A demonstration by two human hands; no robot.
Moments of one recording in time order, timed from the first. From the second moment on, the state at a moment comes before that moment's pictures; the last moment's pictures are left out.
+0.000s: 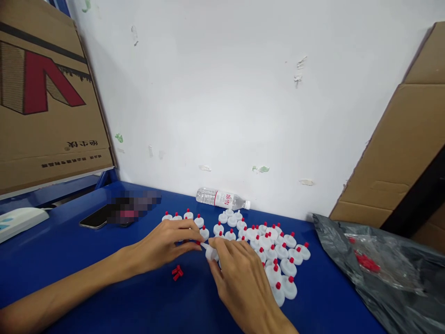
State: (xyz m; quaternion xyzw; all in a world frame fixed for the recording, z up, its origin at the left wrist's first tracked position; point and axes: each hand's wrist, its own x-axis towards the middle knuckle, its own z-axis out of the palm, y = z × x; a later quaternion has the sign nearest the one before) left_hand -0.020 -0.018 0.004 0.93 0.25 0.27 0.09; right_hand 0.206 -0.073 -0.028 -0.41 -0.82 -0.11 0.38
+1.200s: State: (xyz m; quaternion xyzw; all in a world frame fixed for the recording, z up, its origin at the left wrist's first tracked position) left_hand -0.013 -0.034 -0.001 0.92 0.24 0.22 0.21; right_hand 0.199 -0.081 -0.034 -0.34 -0.86 -0.08 0.37
